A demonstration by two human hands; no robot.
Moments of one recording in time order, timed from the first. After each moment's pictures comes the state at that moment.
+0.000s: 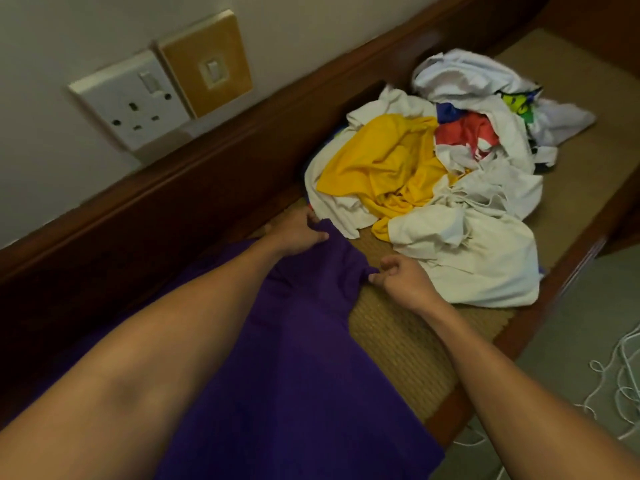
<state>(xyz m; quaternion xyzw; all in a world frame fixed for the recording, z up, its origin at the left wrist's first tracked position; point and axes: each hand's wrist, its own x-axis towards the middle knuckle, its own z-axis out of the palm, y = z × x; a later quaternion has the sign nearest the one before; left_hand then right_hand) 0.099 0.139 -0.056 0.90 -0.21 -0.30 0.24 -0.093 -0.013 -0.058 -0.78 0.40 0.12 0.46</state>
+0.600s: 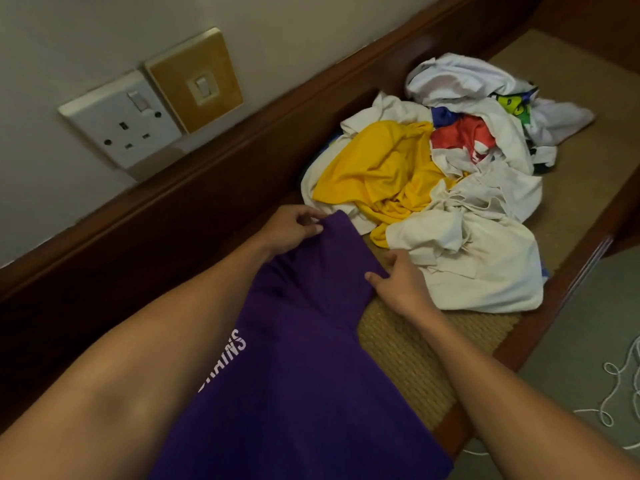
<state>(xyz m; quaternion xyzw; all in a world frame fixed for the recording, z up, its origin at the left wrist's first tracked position) 0.115 0.139 -0.048 0.82 -0.21 -0.35 0.41 -0.086 -0.007 -0.060 -0.82 0.39 0.04 0.42</state>
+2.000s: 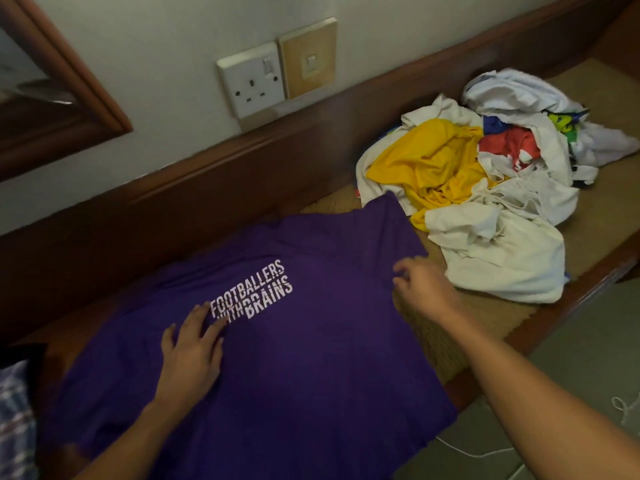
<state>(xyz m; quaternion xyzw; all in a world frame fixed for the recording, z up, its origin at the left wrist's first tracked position) -0.109 0.482 -0.099 0.98 -0.17 -0.05 0.07 -0.135 0.031 -0.051 -0.96 0.16 0.10 0.20</state>
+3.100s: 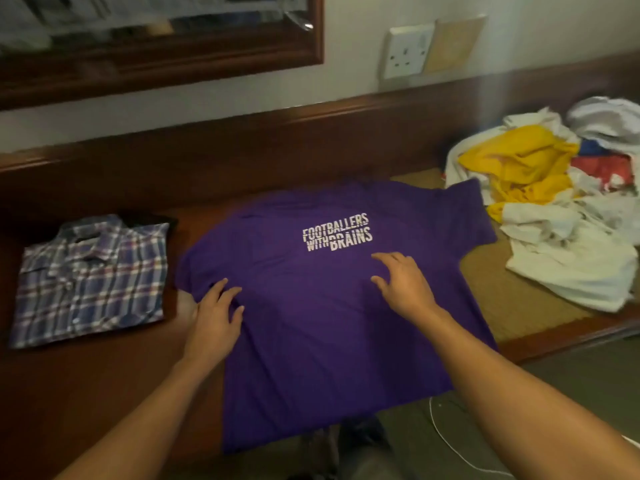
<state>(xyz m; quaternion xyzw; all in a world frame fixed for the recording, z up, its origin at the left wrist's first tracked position) -0.249 0.592 -0.071 0.97 0.05 -0.04 0.22 -0.194 0.217 -0.032 -0.97 -0.01 0.10 0.23</state>
